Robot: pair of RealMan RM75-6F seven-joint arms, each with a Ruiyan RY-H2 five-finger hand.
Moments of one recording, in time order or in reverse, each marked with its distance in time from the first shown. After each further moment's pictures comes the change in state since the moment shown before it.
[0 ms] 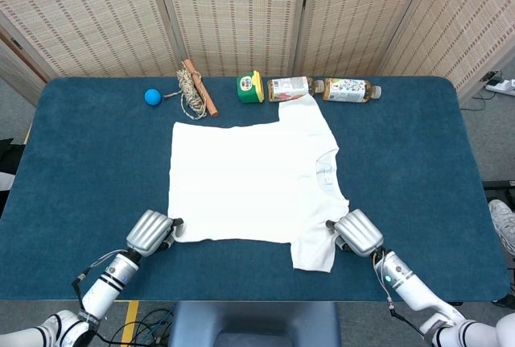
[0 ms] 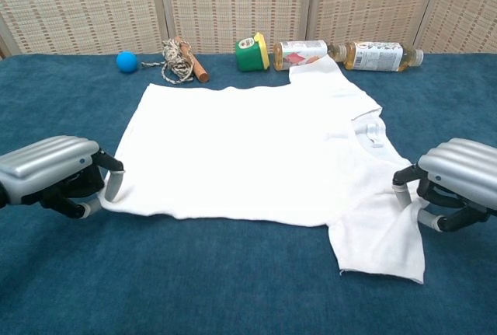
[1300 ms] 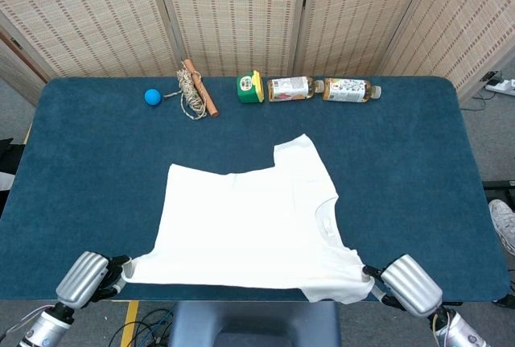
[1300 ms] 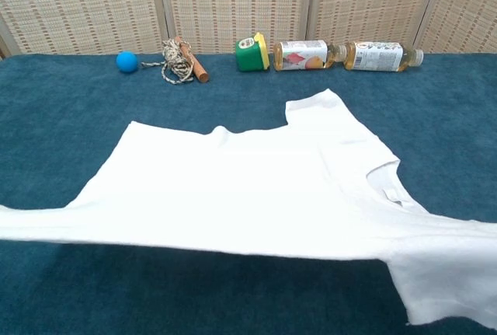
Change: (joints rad) left arm 0.264 0.395 0.216 -0.365 0.198 0.336 -0.246; right arm -0.234 0.405 -0.205 -0.438 -0.222 0.373 0.016
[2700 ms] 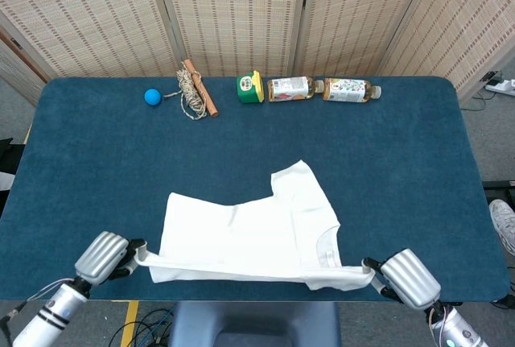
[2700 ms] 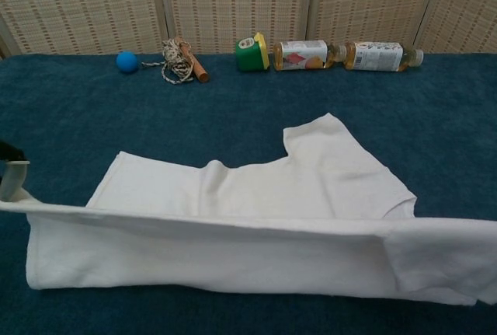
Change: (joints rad) left arm -0.113 0.001 -0.157 -0.028 -0.068 -0.271 0.119; right arm -0.035 -0.039 0.117 0.004 0.024 -0.084 -0.051
